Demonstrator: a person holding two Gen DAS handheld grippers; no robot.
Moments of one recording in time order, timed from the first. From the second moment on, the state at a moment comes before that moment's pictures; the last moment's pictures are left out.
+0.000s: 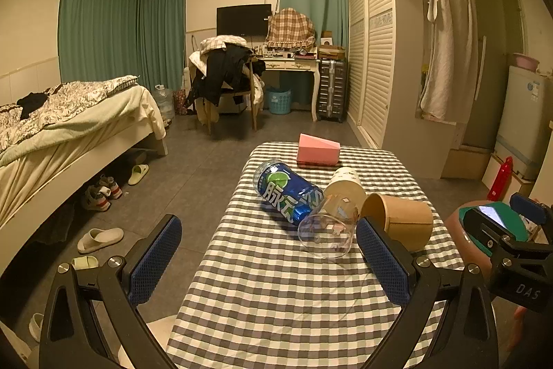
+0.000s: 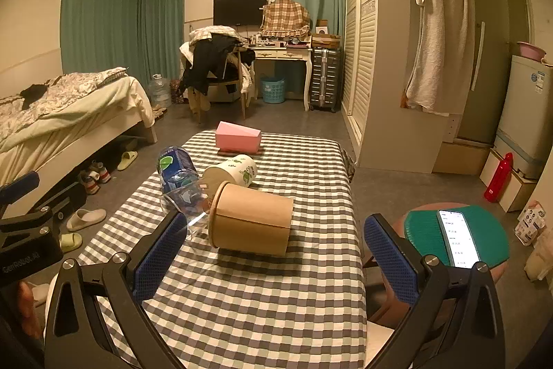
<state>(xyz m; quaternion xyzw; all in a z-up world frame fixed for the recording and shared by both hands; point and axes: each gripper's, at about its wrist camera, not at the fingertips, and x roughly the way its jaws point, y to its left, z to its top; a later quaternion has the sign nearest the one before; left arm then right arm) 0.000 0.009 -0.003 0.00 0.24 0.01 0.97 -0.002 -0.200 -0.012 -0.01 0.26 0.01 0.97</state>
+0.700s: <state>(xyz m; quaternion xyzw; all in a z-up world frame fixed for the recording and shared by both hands) -0.001 0.013 -0.004 0.00 0.24 0.01 0.97 0.002 -0.195 -0.007 -0.01 0.27 0.02 0.96</state>
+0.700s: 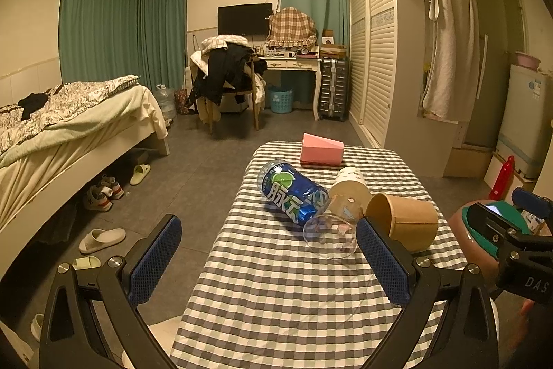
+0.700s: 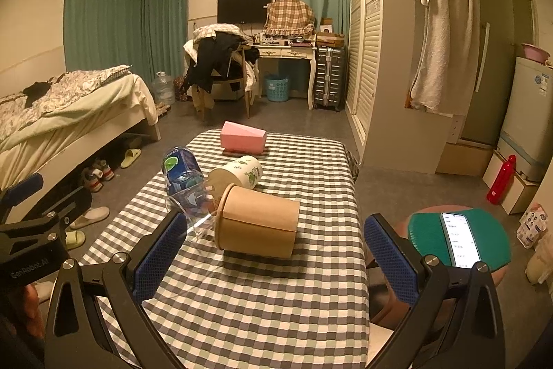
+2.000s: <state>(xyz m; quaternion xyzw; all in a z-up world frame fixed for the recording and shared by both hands) 0.143 0.120 -0.040 -0.03 0.32 0.07 0.95 0.325 -0.161 -0.100 0.02 0.64 0.06 0.76</state>
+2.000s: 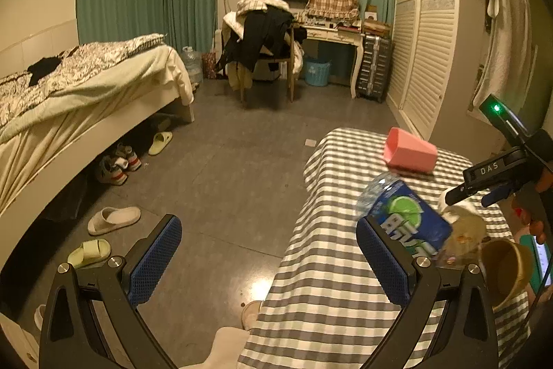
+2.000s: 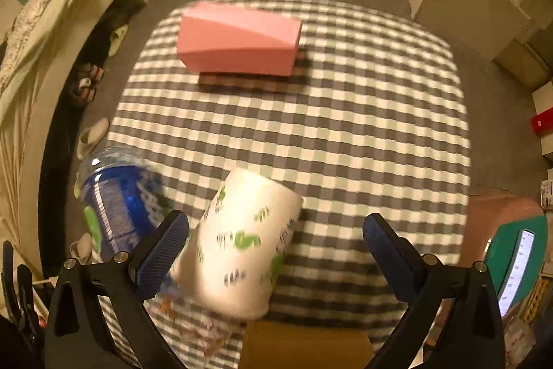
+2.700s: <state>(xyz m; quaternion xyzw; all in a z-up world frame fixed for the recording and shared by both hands) 0.105 0.102 -0.003 -0.02 0.28 0.06 0.96 0.280 -0.148 -0.014 0.00 0.54 0.11 0.84</state>
